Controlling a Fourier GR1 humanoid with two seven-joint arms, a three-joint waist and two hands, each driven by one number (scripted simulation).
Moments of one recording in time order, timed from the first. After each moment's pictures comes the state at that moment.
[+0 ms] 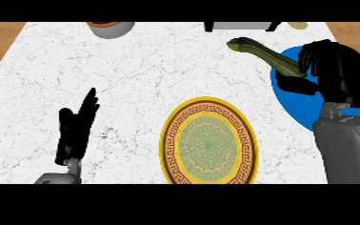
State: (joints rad) left arm -0.03 0.16 -0.08 -1.47 -0.03 0.20 0.23; right arm -0.42 -0.24 -0.07 -1.62 1.01 0.00 0.36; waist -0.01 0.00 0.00
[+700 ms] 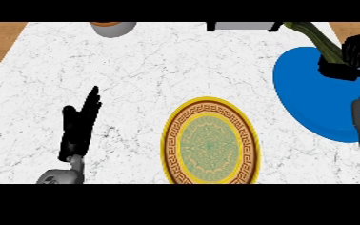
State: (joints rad) left arm -0.05 0.13 -0.06 -1.45 -0.05 0.18 0.22; right arm -0.51 -0.39 -0.28 -1.28 0.92 -0.05 0.26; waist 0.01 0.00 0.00
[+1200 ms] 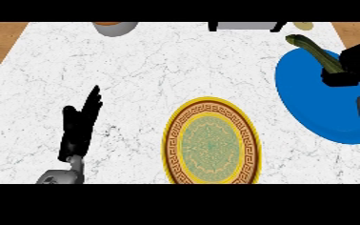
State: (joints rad) left arm -0.05 0.13 -0.05 -1.46 -0.06 0.17 0.23; right arm -0.59 -0.48 -0.33 -0.89 0.87 0.02 0.12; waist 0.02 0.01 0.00
